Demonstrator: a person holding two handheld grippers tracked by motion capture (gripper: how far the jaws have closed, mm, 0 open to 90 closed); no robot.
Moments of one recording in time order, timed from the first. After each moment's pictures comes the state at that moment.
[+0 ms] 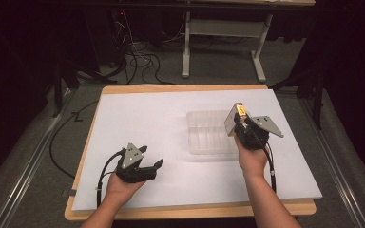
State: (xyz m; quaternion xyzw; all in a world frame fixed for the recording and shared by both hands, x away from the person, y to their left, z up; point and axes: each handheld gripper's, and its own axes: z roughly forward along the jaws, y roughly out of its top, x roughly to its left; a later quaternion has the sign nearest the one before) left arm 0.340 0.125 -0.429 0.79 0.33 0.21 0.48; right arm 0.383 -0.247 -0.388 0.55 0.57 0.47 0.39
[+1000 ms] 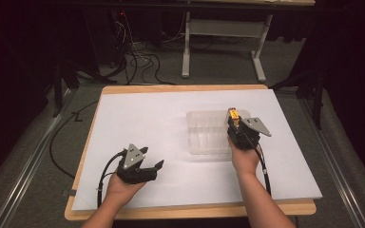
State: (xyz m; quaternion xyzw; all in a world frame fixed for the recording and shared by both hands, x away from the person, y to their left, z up) left arm 0.339 0.123 -0.431 0.79 0.33 0.21 0.47; right arm 0.400 -0.236 -0.416 0.57 0.58 0.44 0.38
